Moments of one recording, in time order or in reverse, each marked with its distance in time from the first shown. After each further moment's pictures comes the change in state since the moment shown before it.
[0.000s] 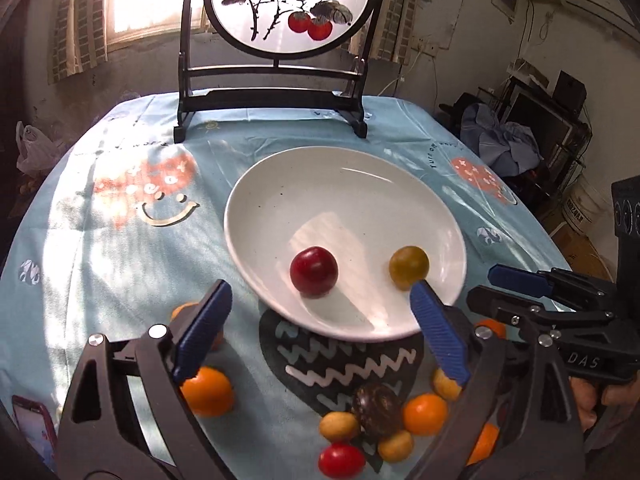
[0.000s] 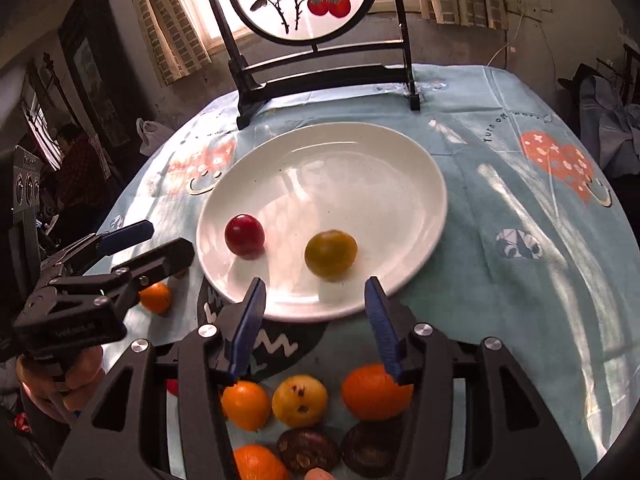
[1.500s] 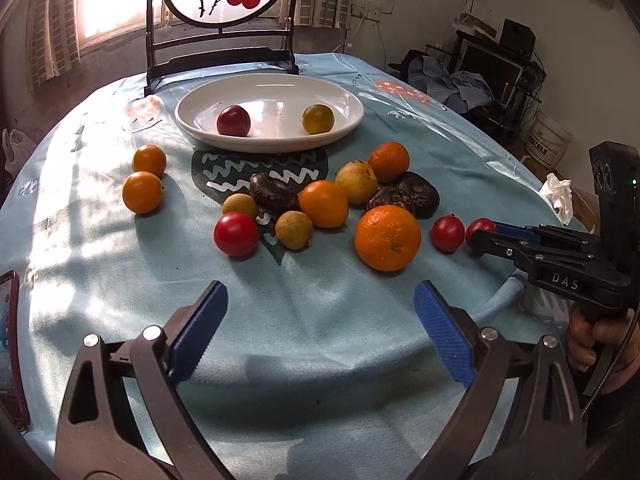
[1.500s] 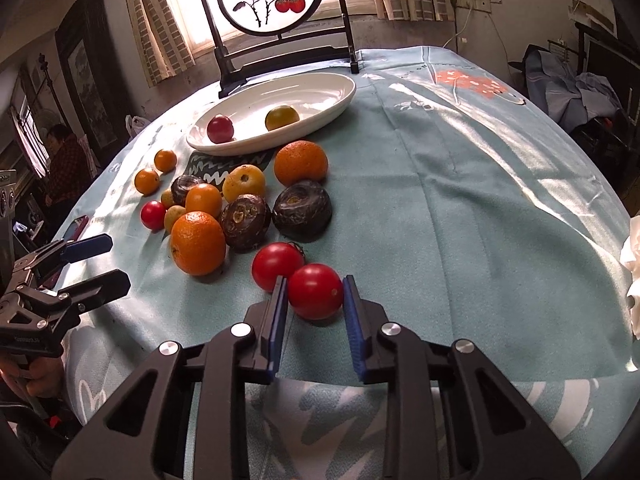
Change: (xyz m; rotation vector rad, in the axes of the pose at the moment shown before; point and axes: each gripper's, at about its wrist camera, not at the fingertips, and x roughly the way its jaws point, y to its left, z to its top) left arm -0.054 -0.062 -0.140 0.128 0.064 -0.085; right arm -0.069 -0.031 -0.156 0.046 -0.049 -0.076
